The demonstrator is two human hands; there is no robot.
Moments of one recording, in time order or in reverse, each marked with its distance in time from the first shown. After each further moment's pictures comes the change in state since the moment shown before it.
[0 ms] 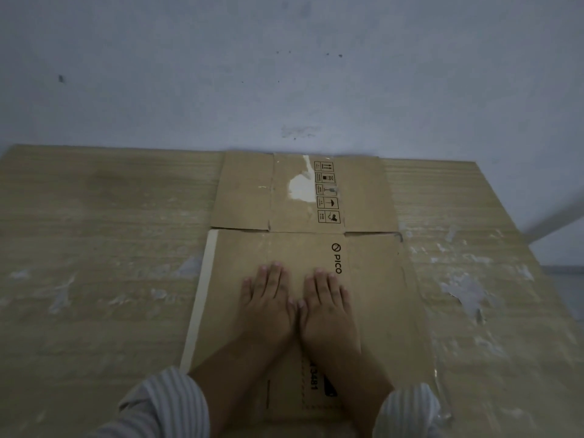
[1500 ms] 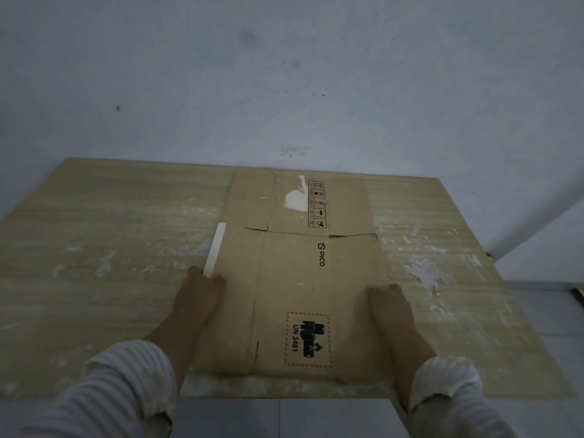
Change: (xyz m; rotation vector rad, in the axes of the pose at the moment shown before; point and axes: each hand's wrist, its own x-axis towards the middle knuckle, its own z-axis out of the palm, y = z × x) left_hand -0.059 -0.079 -0.065 -0.598 0.069 -0.649; right_hand -0.053 0.105 -0.077 0.500 -0.046 0.739
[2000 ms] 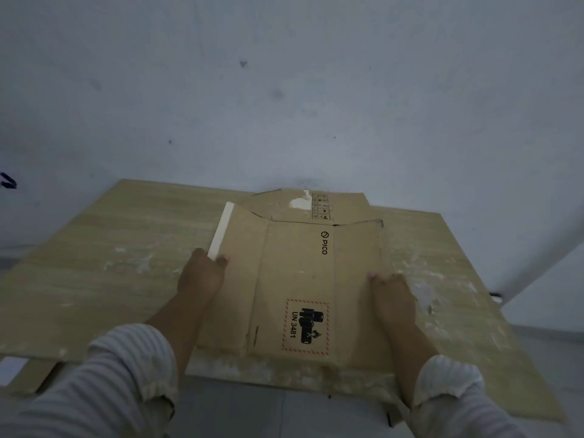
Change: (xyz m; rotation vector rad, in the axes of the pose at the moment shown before) left_hand -0.047 0.019 -0.064 -0.127 0.262 0.106; right_hand -0.051 -0.035 -0.045 0.180 0.171 -0.248
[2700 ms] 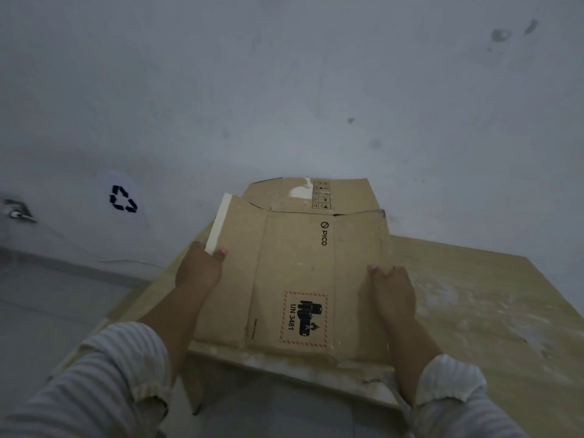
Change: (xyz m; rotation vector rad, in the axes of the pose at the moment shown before) left_hand 0.059 -0.128 -0.240 -0.132 0.199 0.031; right_hand -0.159 -0.178 0.112 0.167 -0.041 -0.194
